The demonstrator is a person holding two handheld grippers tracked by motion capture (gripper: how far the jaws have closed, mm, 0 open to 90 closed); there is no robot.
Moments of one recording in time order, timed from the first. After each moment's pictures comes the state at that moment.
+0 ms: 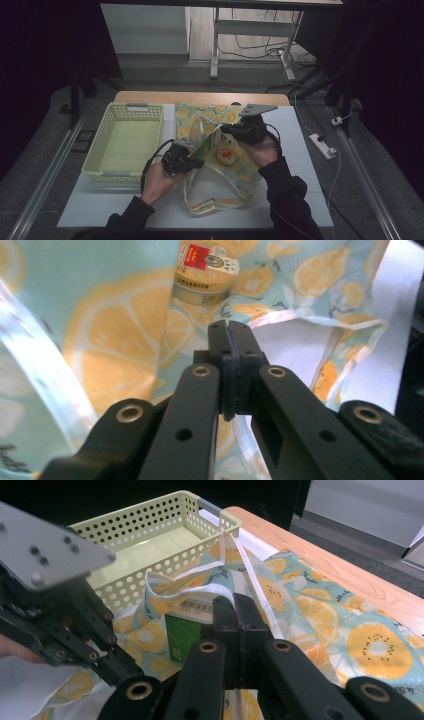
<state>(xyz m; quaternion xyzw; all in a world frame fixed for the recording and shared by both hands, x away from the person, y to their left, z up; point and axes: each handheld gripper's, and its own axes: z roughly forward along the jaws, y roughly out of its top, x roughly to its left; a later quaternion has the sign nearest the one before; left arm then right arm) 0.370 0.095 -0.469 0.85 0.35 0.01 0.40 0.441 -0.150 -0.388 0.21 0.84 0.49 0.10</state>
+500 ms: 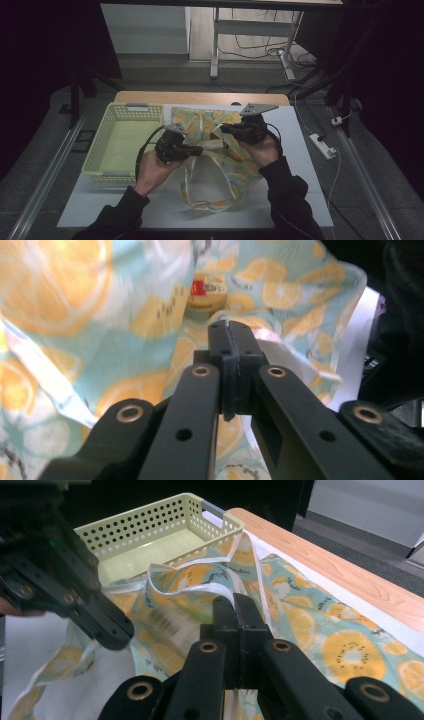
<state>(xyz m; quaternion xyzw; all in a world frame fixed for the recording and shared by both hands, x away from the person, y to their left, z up) 0.374 0.109 -0.418 0.83 0.34 0.02 0.44 0.440 -0.150 -0.385 0.21 0.84 0.49 0.09</state>
